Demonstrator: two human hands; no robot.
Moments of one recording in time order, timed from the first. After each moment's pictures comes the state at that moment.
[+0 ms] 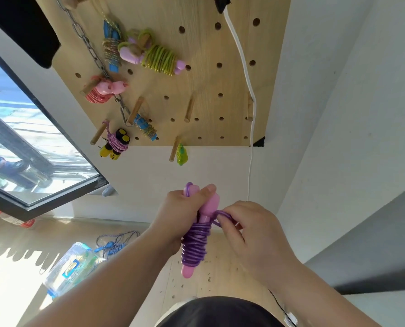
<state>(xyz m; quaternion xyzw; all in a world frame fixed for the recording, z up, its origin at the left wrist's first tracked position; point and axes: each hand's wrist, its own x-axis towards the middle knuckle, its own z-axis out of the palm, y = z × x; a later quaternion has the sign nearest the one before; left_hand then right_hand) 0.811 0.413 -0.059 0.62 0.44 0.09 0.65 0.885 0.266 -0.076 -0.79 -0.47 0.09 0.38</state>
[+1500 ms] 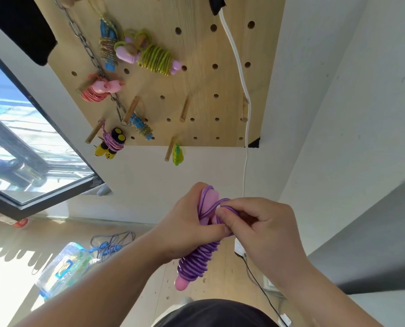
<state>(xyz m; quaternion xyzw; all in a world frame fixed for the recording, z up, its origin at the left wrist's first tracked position) 0.800 0.399 -0.055 0.77 0.19 0.05 0.61 0.894 0.250 -0.058 -0.72 -0.42 0.06 0.55</state>
